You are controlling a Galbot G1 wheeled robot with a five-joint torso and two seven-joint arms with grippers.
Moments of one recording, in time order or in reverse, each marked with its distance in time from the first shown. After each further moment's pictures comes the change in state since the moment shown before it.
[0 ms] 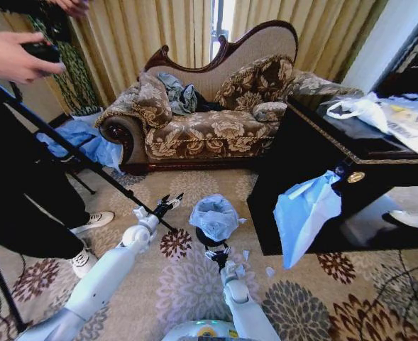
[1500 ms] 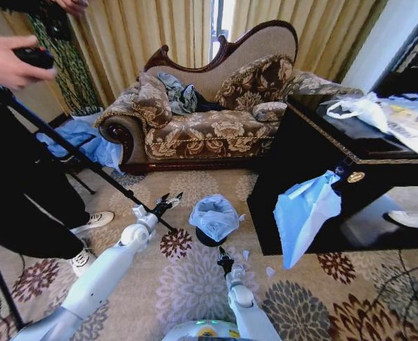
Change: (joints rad) left arm -0.010 0.015 0.006 -0.007 0.007 0.003 -0.002; right arm -0.049 -0.013 0.034 0.044 0.098 -0.013 -0.022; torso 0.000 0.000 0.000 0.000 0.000
